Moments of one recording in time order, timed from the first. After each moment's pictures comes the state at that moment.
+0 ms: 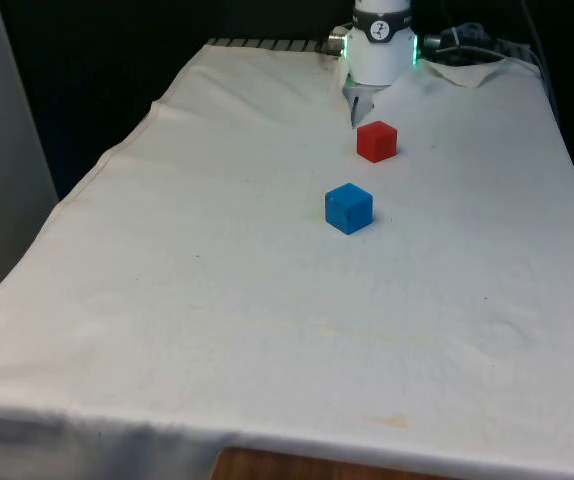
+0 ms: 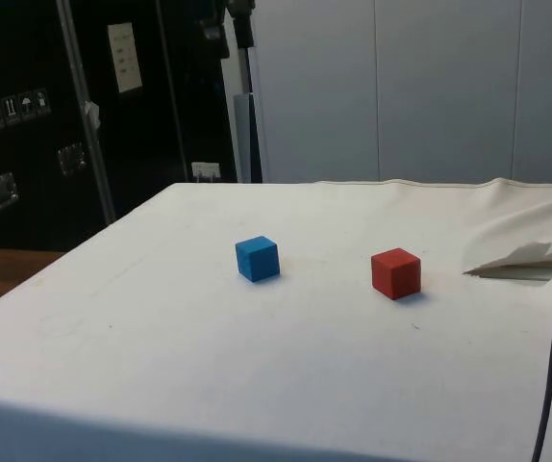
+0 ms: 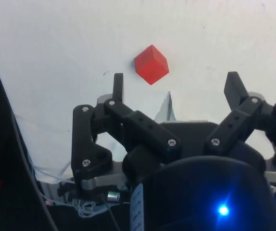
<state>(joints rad) 0.09 -0.05 -0.03 -1.98 -0.05 1.88 0.06</state>
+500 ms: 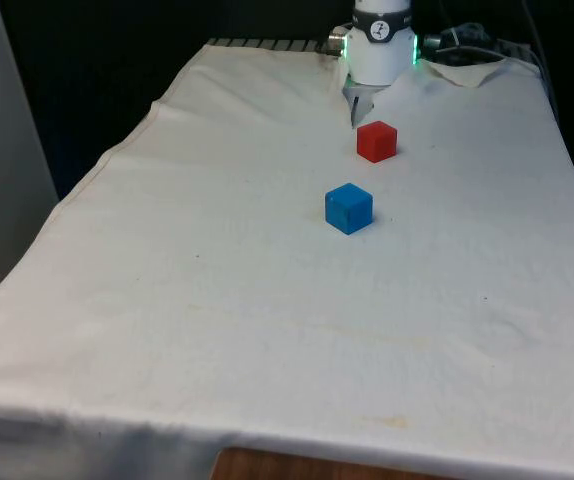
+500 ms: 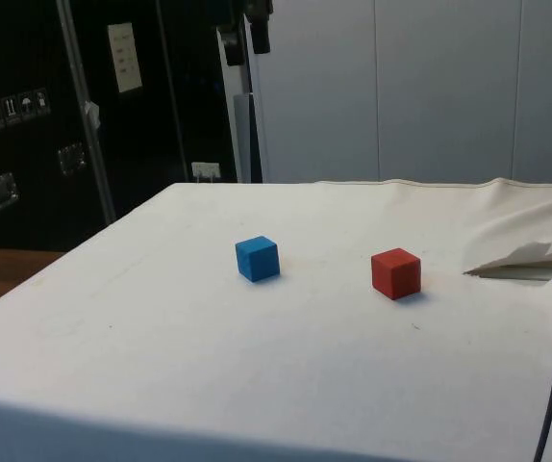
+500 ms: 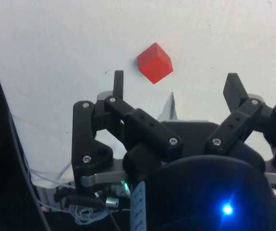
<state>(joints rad) 0.09 -0.14 -0.01 -2.11 -0.05 1.96 0.10</state>
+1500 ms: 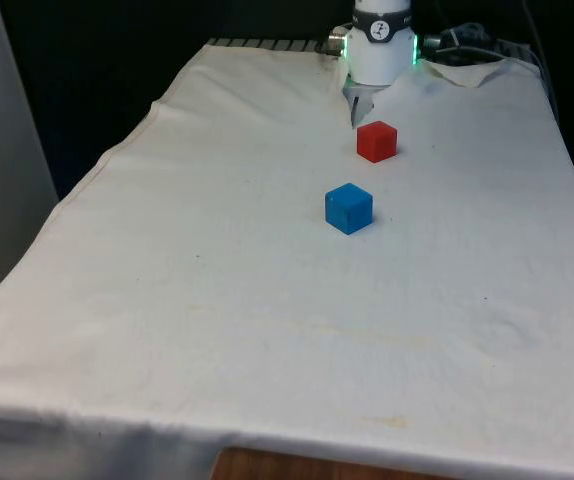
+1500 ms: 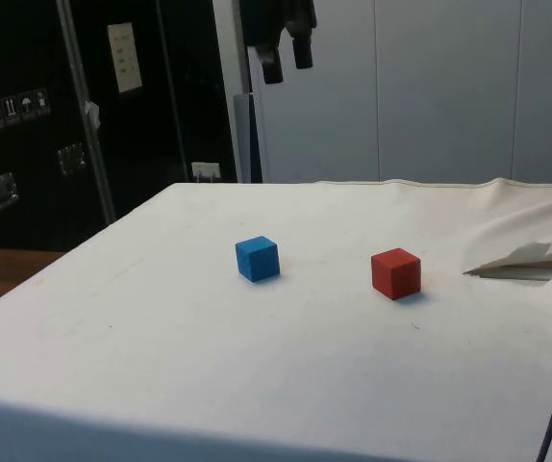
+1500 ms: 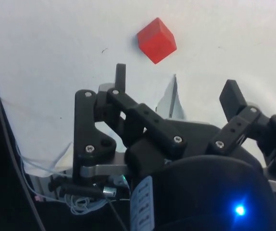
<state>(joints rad) 0.09 -0.24 0.00 -2.27 -0.05 1.98 0.24</state>
